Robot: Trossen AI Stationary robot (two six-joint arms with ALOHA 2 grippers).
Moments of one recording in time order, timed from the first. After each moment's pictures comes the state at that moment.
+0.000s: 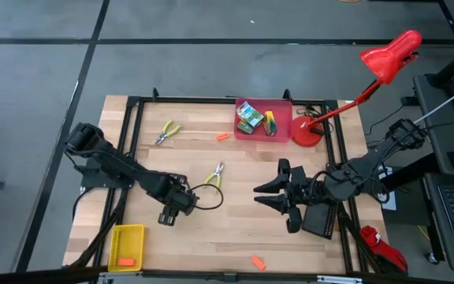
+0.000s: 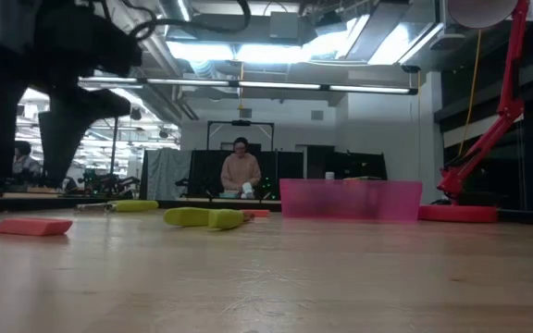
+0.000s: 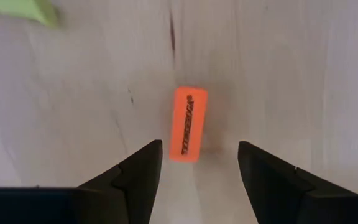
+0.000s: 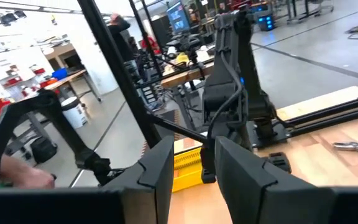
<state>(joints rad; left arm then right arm) -0.44 1.57 0.97 -0.83 -0.04 -0.28 0.63 1.29 1.16 0.09 0.55 0.41</state>
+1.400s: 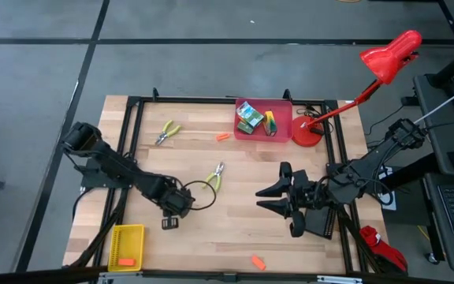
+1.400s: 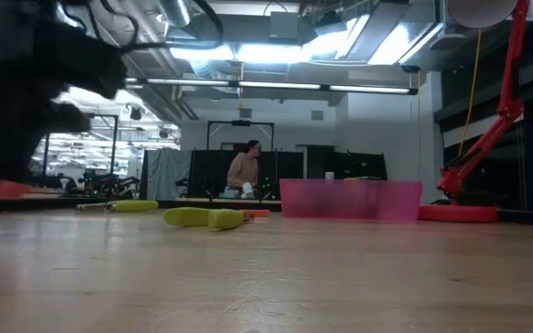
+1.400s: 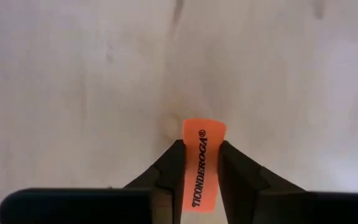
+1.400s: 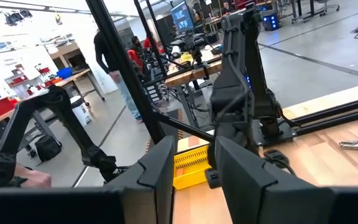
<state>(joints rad) -0.48 1.55 0.89 -0.73 0.03 -0.67 0.67 1.29 1.16 0.09 0.57 0.40</state>
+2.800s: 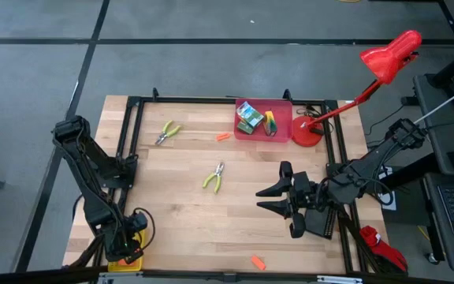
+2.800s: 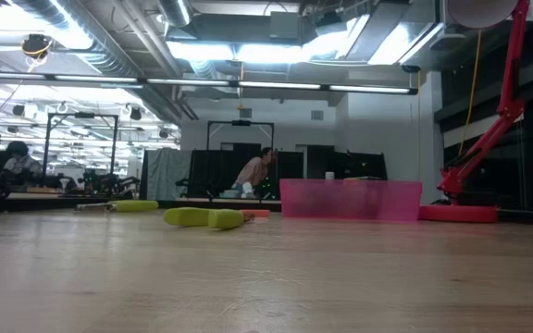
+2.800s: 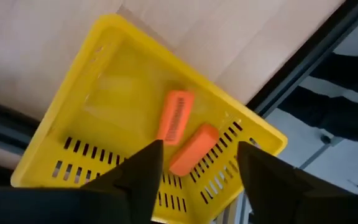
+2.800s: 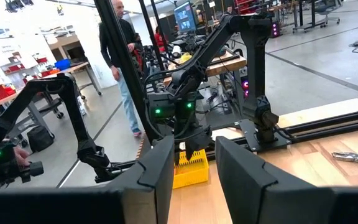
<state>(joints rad) -1.11 1.39 0.89 -0.72 0.07 -1.85 0.67 1.29 1.16 0.09 0.56 0.33</state>
